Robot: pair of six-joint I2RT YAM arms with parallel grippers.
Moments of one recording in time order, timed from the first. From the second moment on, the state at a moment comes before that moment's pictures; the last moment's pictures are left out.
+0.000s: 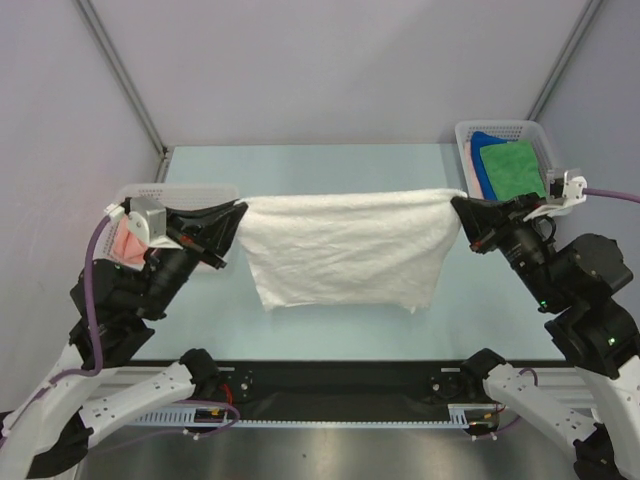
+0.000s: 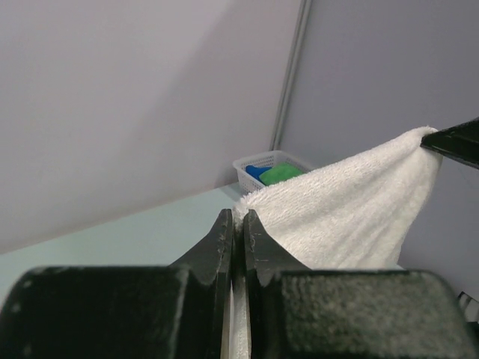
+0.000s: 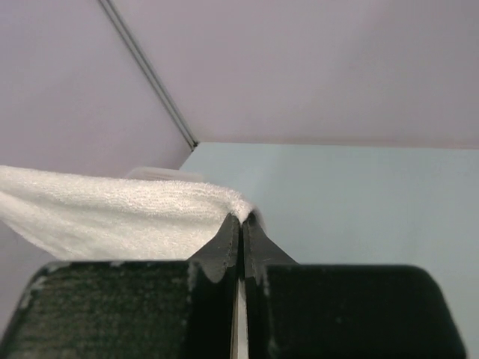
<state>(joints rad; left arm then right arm) -0.87 0.59 1.07 -0.14 -0.22 -0.10 0.56 0.67 1.27 -0.49 0.12 0.35</state>
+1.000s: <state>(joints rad) -0.32 1.95 1.48 -0.03 0.07 -0.34 0.14 1.88 1.27 0.01 -0.18 0.46</state>
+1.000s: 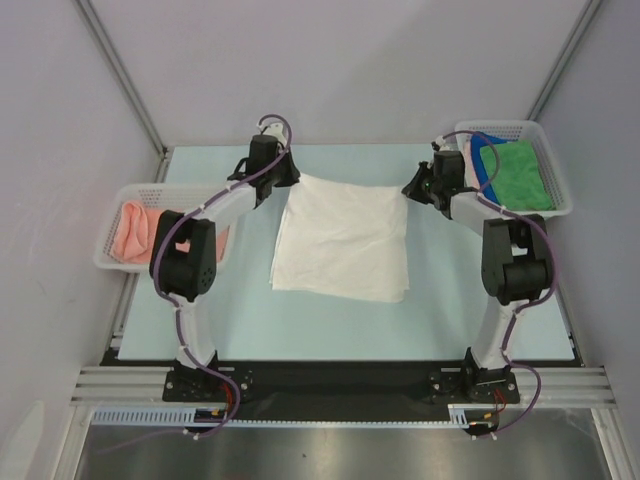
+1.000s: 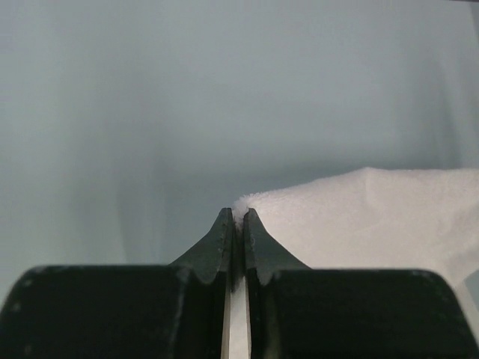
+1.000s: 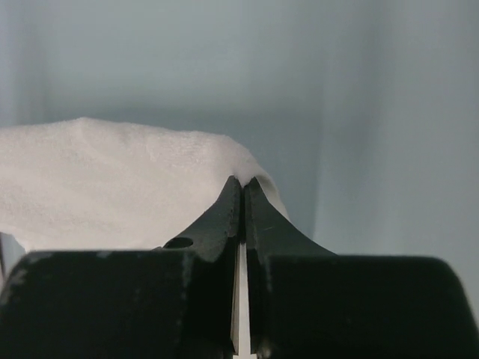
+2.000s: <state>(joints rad) -0.24 2.06 1.51 0.12 0.02 -0.31 0.16 2.05 1.36 0.23 -0.17 0.44</state>
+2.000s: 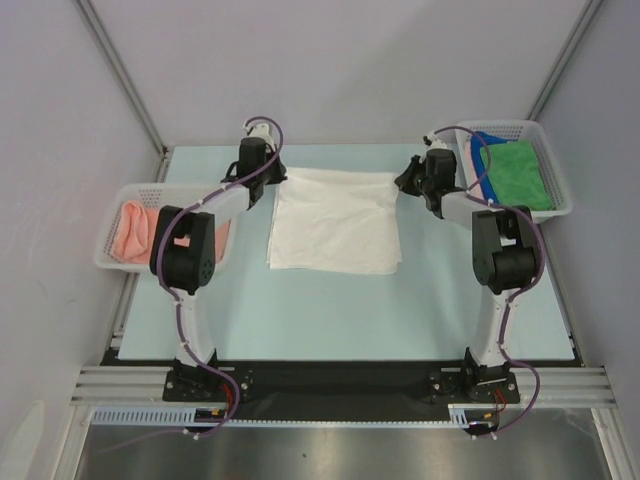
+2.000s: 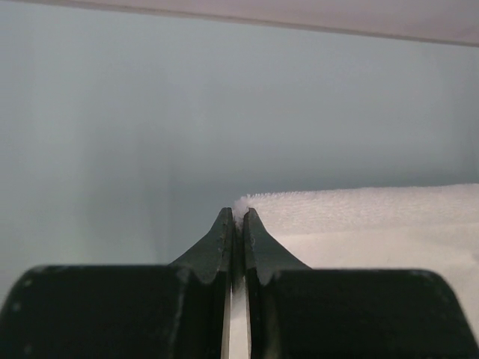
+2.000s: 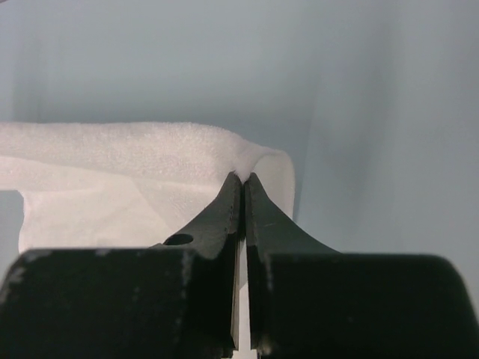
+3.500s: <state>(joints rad) -0.46 1.41 0.69 0.17 -0.34 -0.57 0.27 1.39 0.74 0.08 -0.04 0.54</state>
